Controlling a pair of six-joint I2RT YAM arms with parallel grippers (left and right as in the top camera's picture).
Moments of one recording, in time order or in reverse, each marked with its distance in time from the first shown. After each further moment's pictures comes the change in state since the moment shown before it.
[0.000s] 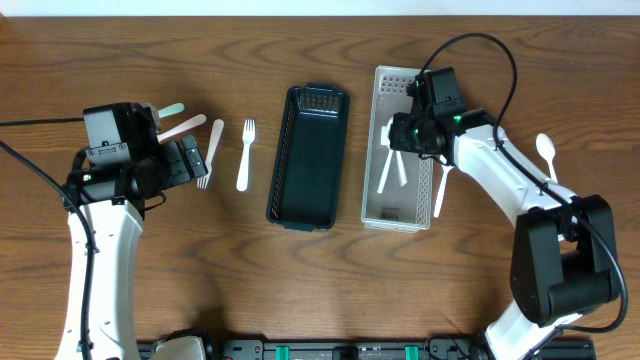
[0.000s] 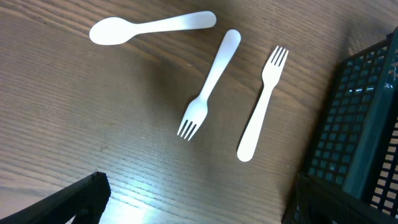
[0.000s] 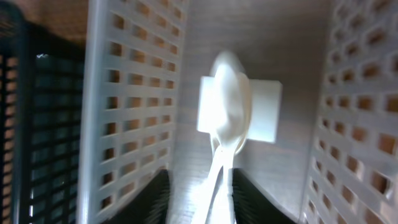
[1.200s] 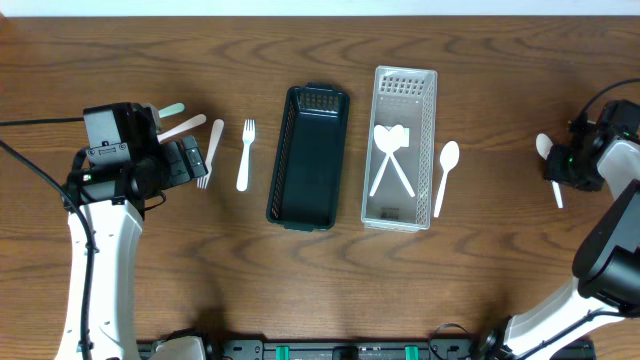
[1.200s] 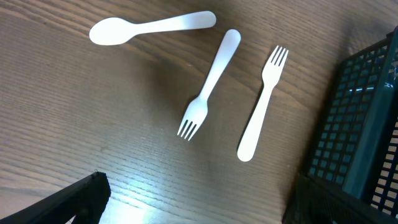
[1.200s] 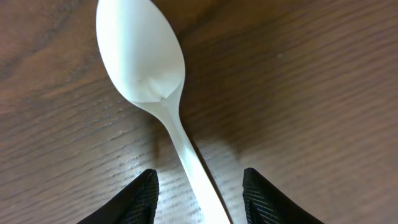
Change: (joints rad) left arm 0.000 0.000 0.000 0.000 0.000 0.003; right arm -0.761 0.111 -0.016 -0.103 0.151 -0.532
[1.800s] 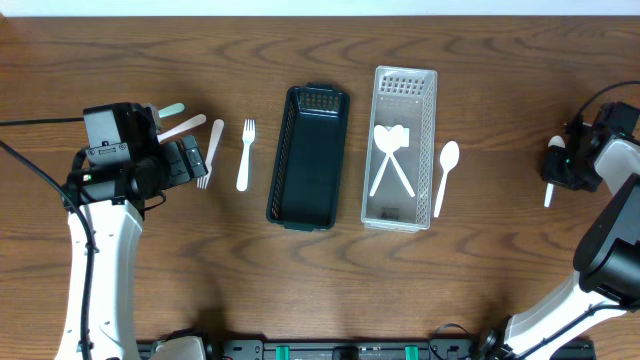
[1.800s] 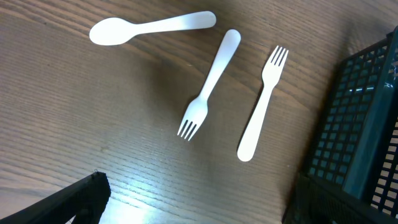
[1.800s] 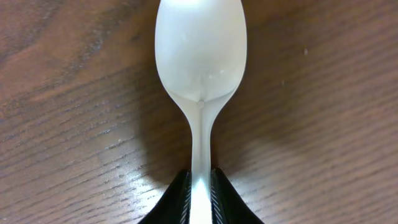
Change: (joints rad) left arm 0.000 0.000 0.000 0.000 0.000 0.000; right arm -0.001 0.033 0.004 -0.002 -0.018 0.017
